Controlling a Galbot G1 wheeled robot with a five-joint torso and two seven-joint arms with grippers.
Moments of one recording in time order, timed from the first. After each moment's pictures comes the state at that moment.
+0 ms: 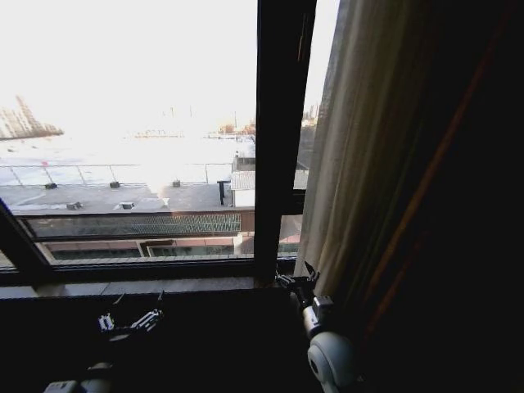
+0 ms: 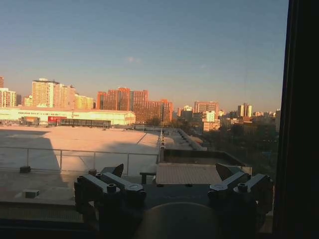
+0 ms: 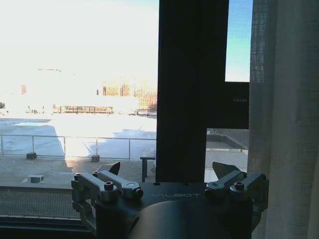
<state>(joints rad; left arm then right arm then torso) 1.92 -1.41 -0.87 -2.44 -0.40 0.04 0.05 -1.34 1.41 0.26 2.17 0.07 -0.35 0.22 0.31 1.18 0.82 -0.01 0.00</state>
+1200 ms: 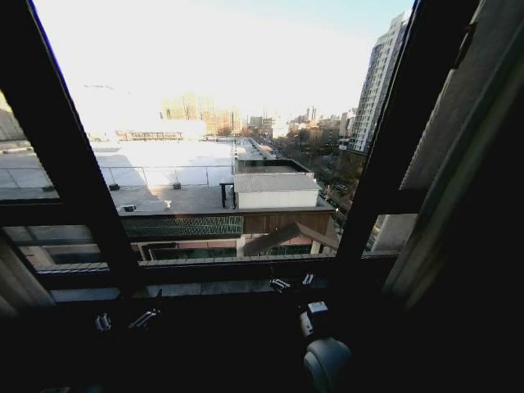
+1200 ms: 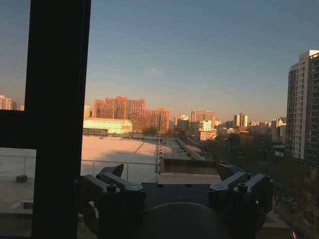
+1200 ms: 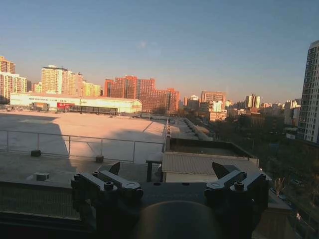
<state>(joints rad) 1.93 -1.44 -0.86 -2.47 -0.39 0.02 0.06 -1.35 1.42 0.24 2.16 0.01 -0.32 0.18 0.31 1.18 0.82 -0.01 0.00</state>
